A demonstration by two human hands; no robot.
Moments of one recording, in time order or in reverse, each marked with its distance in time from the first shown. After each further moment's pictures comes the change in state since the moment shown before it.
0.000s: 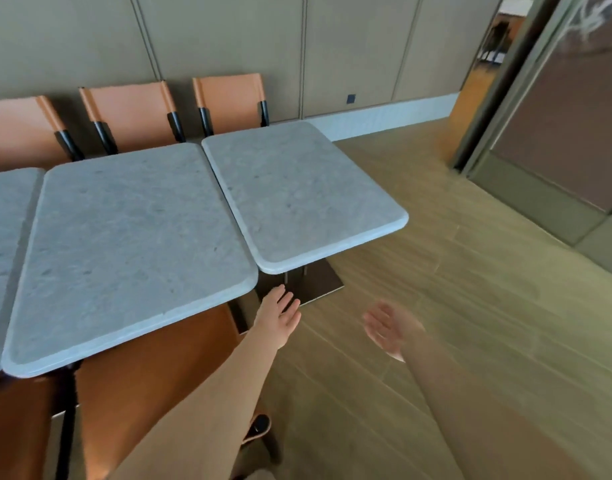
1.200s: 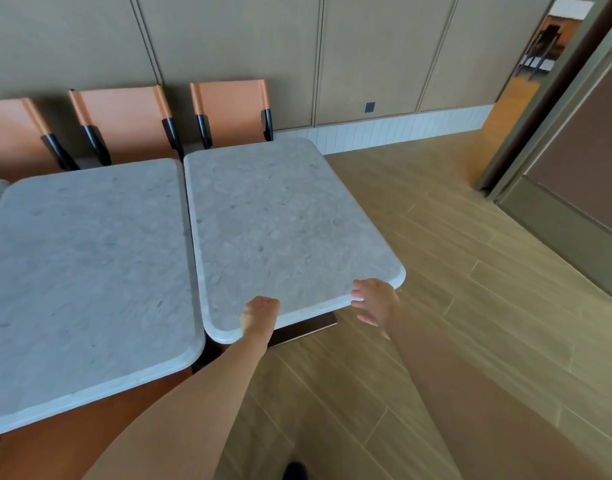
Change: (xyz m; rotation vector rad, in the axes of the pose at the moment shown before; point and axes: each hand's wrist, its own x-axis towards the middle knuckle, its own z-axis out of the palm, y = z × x) left_hand 0.198 0.037 0.158 0.676 0.427 0.251; right_hand 0.160 -0.230 0.077 -0.693 -0.091 -0.263
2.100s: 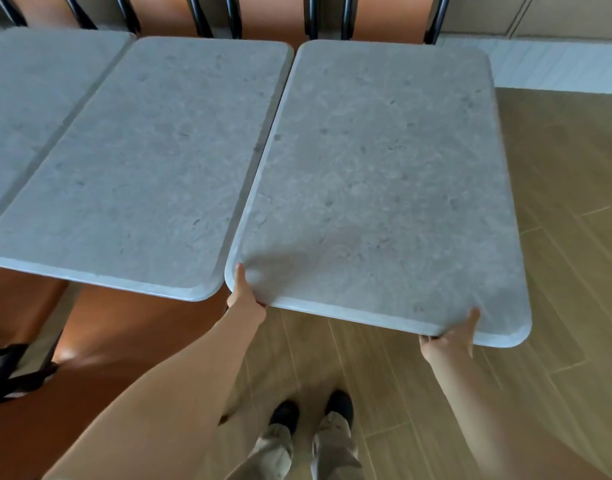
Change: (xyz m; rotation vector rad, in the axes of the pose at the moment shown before) left_hand 0.104 -0.058 0.001 -1.060 0.610 -0.550; right_hand 0.234 0.057 0.009 0.740 0.211 0.519
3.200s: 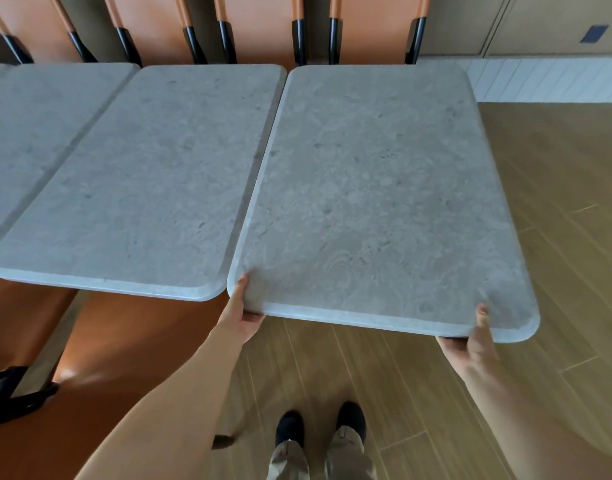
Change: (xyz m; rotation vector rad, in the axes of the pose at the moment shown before) left_hand 0.002 0.002 -0.056 -0.030 -0.314 -0.028; right_hand 0.024 0.000 -0.056 0.031 -0.427 -0.166
